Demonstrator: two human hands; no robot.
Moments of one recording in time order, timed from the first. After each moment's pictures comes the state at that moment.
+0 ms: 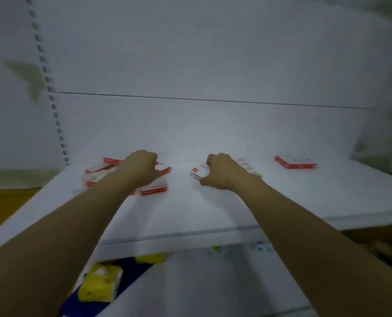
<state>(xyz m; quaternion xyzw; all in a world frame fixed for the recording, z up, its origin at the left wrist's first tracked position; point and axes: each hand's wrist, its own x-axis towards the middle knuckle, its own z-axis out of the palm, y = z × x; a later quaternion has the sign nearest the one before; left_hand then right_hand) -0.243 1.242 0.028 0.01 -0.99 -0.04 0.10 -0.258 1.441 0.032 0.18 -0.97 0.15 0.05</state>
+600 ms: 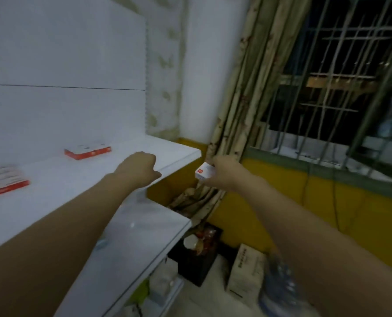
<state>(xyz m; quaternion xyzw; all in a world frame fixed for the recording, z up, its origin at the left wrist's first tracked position) -0.207 1.704 0.019 -0.39 -0.91 -0.12 0.07 -0.060 1.854 0.032 -0.25 -0.96 0.08 0.09</state>
